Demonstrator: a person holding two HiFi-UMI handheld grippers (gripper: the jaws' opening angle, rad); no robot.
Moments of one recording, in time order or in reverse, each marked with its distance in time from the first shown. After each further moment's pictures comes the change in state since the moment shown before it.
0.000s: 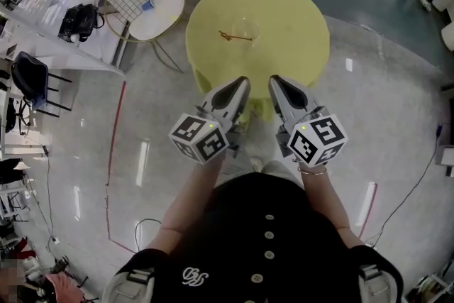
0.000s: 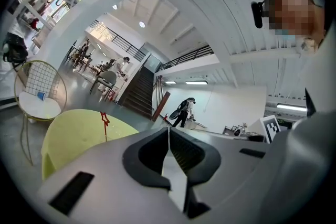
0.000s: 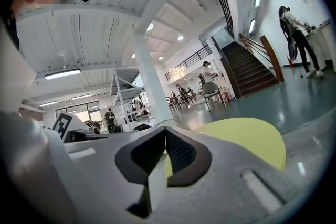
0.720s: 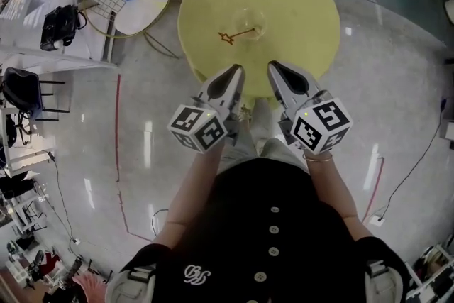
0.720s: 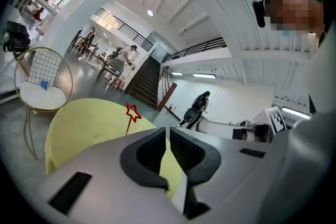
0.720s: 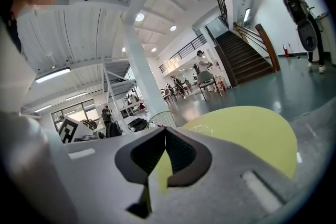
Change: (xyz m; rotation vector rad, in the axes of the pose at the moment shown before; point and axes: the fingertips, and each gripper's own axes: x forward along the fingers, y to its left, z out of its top) left arm 0.036 0.095 -0.012 -0.072 0.113 0.043; right arm 0.077 -0.036 -0.018 0.070 0.099 -0.040
